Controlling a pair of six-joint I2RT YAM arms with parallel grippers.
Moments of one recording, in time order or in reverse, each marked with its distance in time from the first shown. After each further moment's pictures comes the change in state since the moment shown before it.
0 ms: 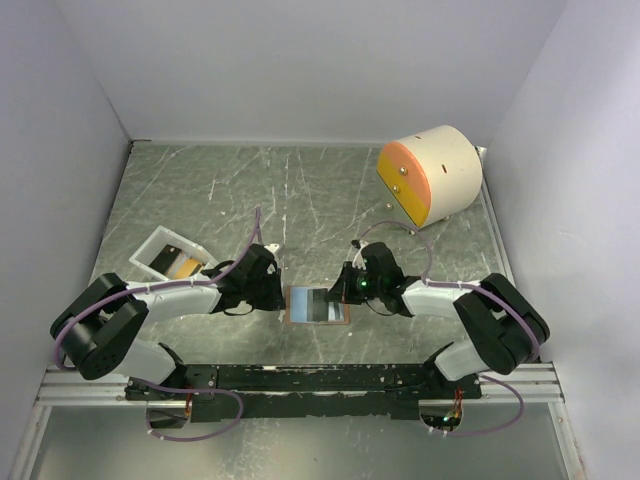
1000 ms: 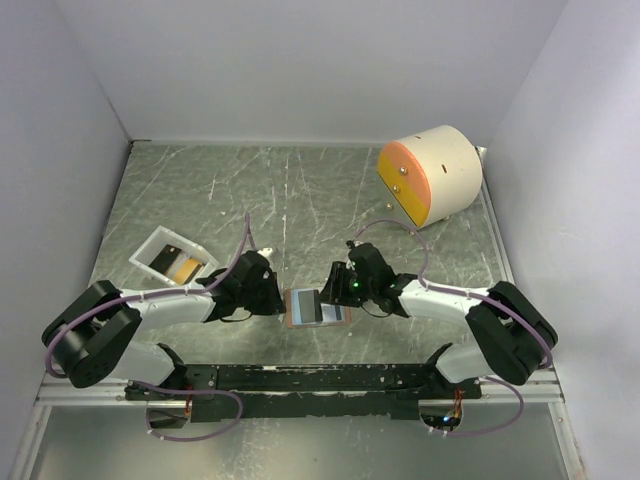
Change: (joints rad) left arm -0.013 -0.056 -0.082 0.075 0.006 -0.106; right arm 0.115 -0.062 0.087 -0.206 0.174 0.072
